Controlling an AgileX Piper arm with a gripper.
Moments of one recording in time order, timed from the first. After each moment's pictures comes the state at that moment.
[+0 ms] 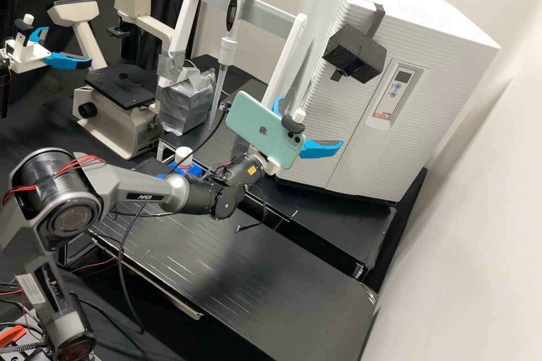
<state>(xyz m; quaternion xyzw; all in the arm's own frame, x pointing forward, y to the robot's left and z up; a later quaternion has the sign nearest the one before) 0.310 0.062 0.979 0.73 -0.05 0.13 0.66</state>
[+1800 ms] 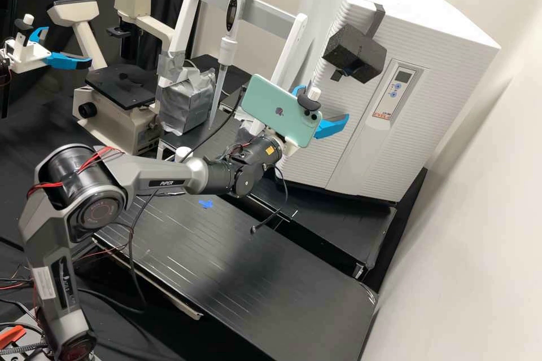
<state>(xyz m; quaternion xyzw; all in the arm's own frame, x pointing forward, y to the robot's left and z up) 0.340 0.077 0.999 0.72 -0.05 0.13 0.68</state>
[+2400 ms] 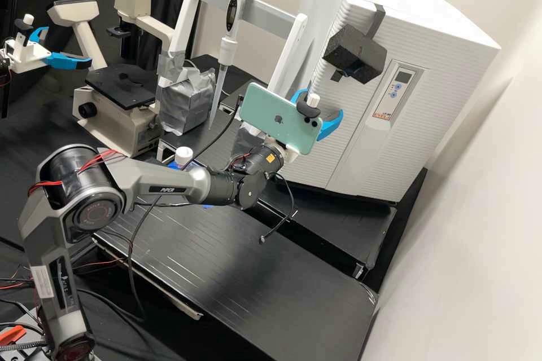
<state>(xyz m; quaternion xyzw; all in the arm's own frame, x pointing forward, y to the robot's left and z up) 0.331 0.063 1.002 0.71 -0.02 0.14 0.69</state>
